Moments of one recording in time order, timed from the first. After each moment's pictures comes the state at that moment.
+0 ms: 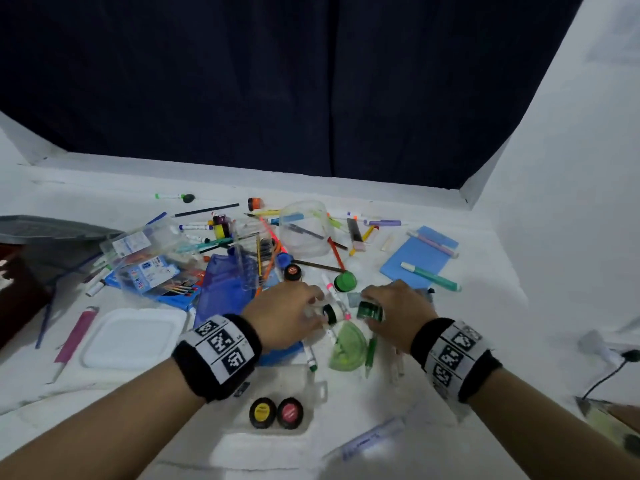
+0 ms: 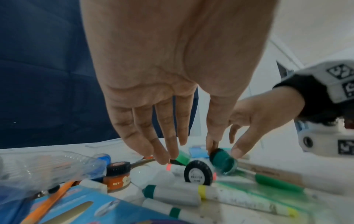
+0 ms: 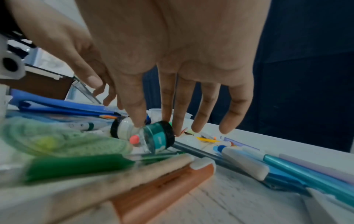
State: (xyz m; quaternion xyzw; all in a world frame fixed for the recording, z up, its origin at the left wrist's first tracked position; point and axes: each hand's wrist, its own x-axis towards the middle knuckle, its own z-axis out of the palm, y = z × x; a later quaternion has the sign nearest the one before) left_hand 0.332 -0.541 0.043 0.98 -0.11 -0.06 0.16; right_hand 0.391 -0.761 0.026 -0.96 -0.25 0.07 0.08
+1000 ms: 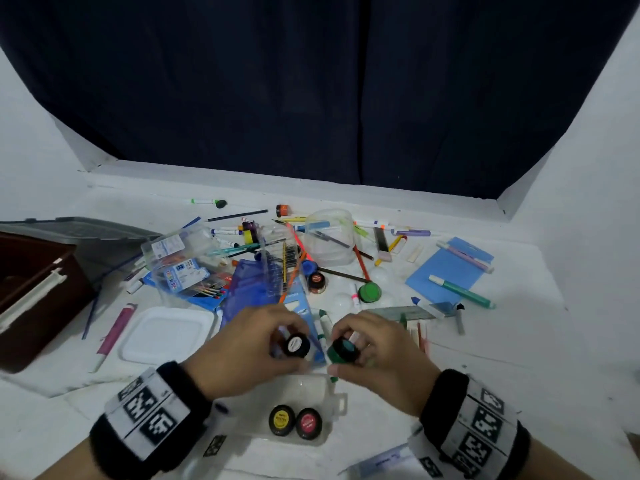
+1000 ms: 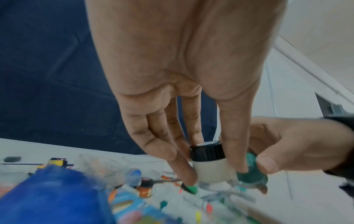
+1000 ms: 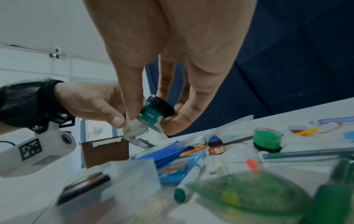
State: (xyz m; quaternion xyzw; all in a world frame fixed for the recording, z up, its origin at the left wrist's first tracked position) left_hand 0.260 -0.503 0.072 0.96 -0.07 -0.01 0.28; right_hand 0.334 -0.730 0.038 -0.81 -0.38 0.09 0.45
